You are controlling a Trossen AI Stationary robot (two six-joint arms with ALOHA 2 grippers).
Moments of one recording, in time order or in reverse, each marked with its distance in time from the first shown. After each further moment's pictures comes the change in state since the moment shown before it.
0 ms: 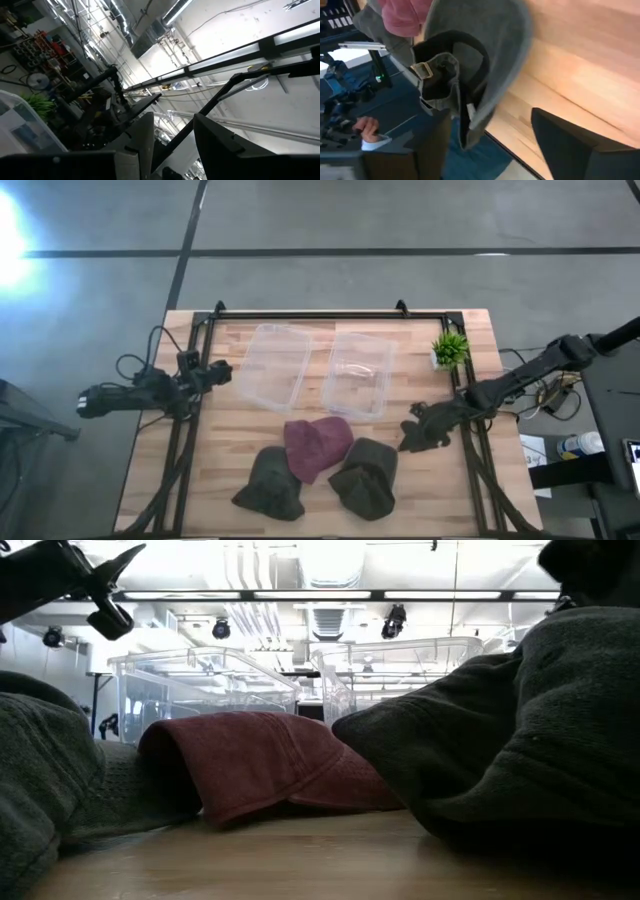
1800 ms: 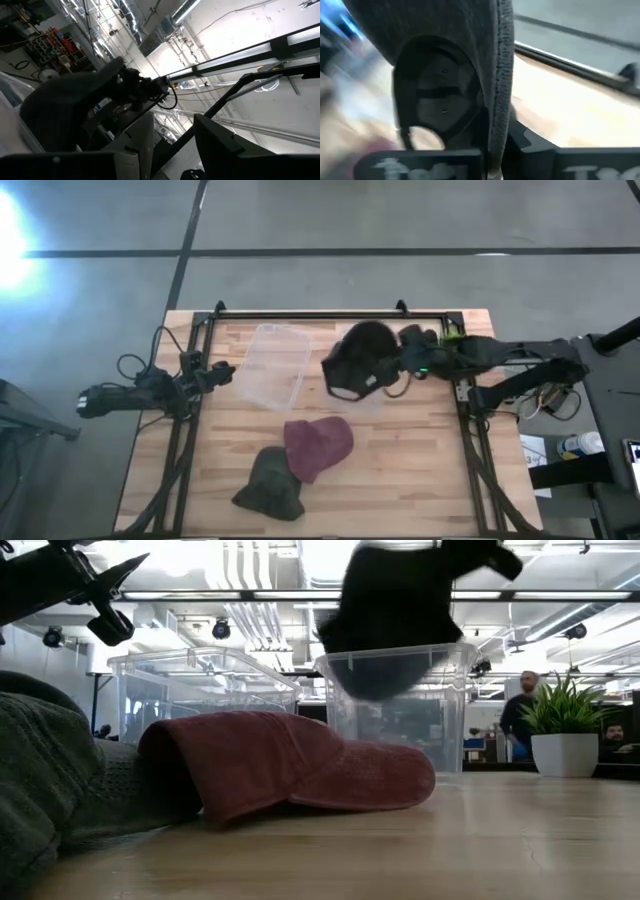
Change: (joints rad) left arm 0.000 0.006 0.000 -0.039 -0.022 -0.014; right arm -0.376 0.307 0.838 -0.673 0.764 -1.015
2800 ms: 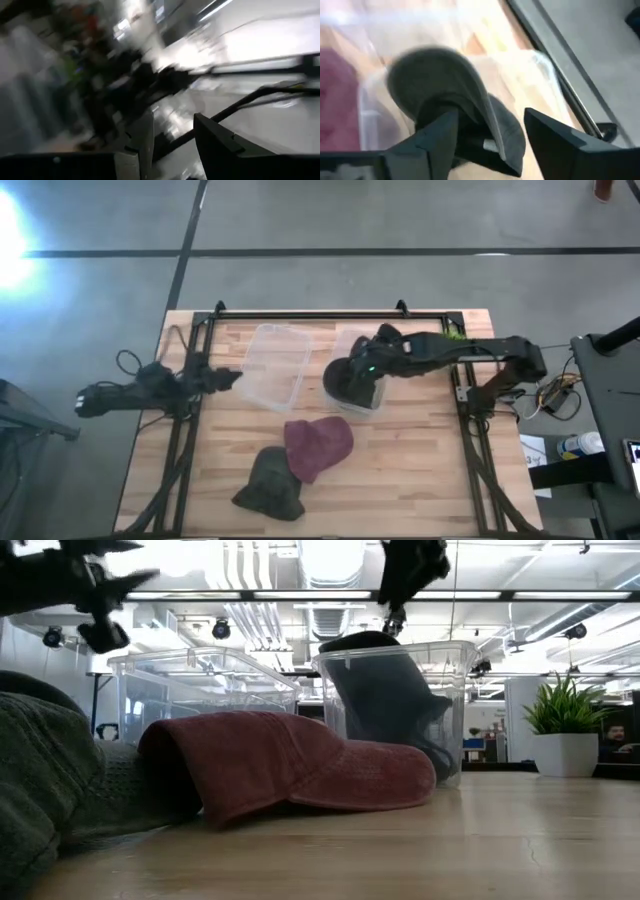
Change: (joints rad) left arm -0.001 0.036 0.095 -0.280 -0.001 -0.191; right arm -0.028 0.358 0.316 -0.132 -0.133 -0.471
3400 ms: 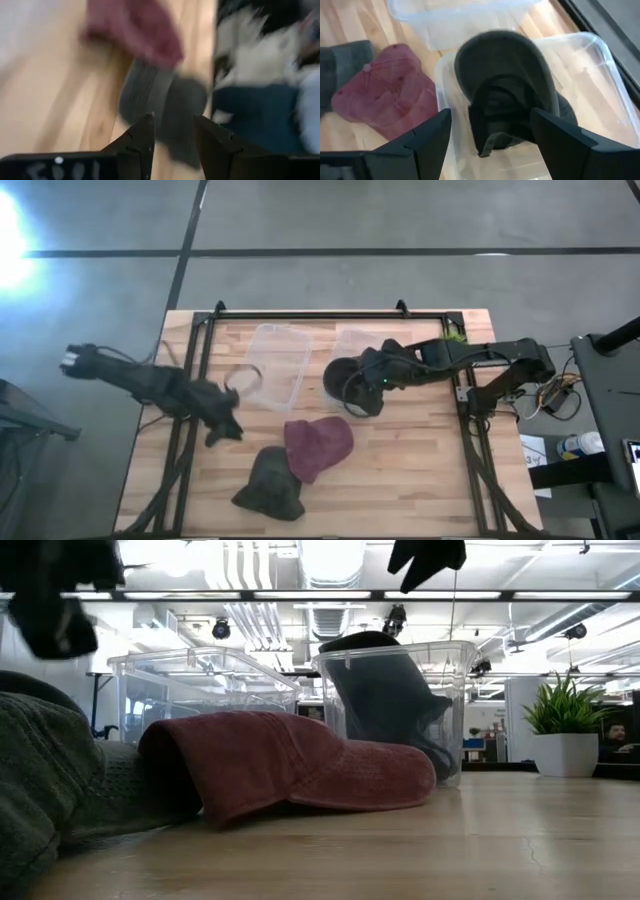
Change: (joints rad) left arm -0.304 0.646 0.473 -0.854 0.319 0.375; right arm 0.090 -0.062 -0.014 -0.013 -0.158 0.139
